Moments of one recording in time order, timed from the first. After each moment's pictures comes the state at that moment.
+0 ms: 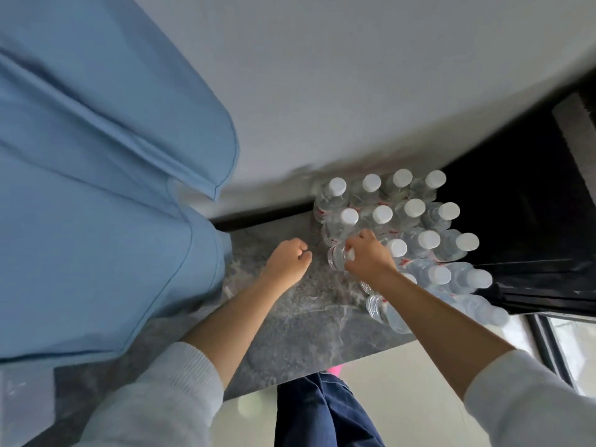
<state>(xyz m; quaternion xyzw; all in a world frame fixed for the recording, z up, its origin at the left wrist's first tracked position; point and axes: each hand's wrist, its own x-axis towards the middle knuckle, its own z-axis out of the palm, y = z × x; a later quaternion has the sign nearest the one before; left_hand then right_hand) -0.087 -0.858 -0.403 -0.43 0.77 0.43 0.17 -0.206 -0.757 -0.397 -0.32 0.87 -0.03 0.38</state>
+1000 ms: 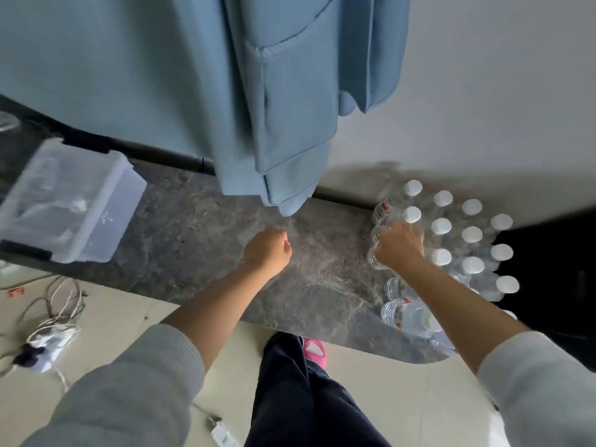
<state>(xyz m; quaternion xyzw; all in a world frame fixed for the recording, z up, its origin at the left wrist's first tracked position) 0.062 -0.809 -0.357 -0.60 0.75 0.28 0.10 -0.156 -0.760 -0.355 -0.55 0.79 0.19 0.20</state>
